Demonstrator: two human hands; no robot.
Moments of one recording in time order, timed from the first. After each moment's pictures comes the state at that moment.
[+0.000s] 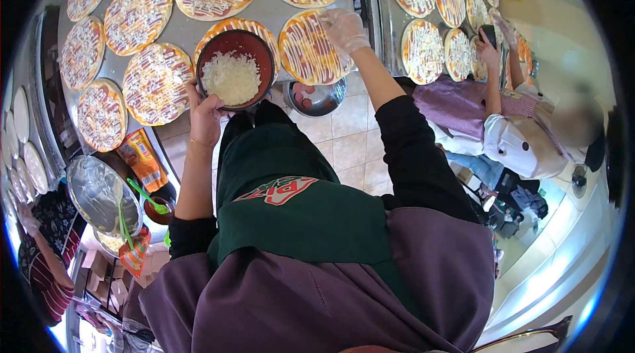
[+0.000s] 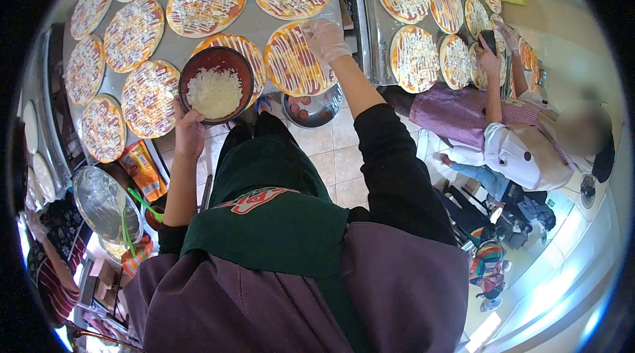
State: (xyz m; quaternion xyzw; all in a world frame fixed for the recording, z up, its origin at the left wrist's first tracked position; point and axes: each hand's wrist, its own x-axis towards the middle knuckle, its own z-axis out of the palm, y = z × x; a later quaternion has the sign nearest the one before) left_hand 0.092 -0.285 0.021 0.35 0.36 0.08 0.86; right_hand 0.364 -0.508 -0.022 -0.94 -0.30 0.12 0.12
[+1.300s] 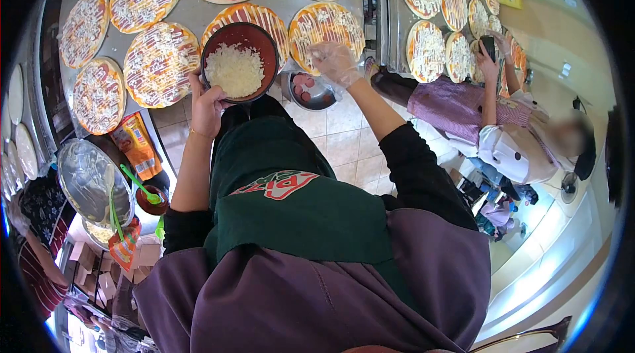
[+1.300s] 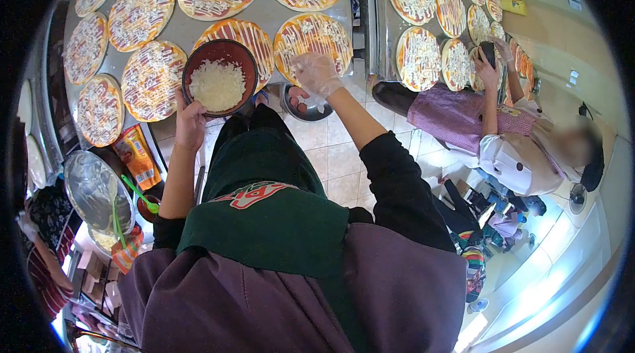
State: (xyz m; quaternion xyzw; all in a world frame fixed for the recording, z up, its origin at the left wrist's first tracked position) left_hand 0.068 -0.277 0.010 0.35 0.36 0.07 0.86; right_hand 0.266 -0.514 -0.021 -0.89 -0.34 0.21 0.20
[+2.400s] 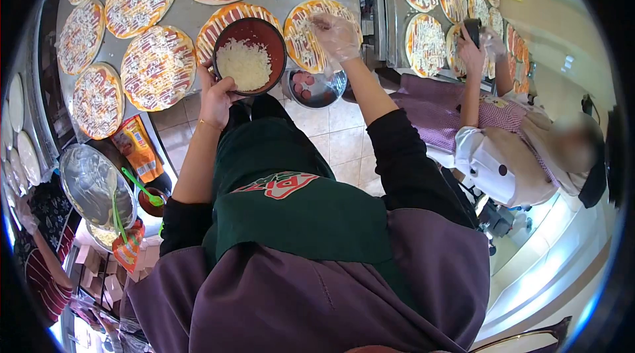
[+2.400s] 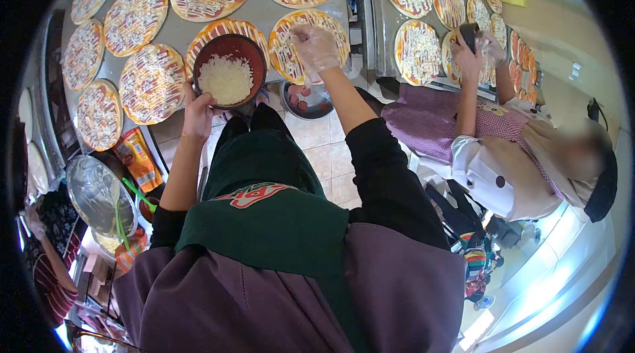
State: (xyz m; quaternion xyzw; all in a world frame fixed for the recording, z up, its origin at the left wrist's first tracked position) left_hand 0.089 -0.293 0.007 0.36 0.37 0.01 0.86; right_hand 0.300 -0.496 -0.023 -0.90 -0.20 0.17 0.34
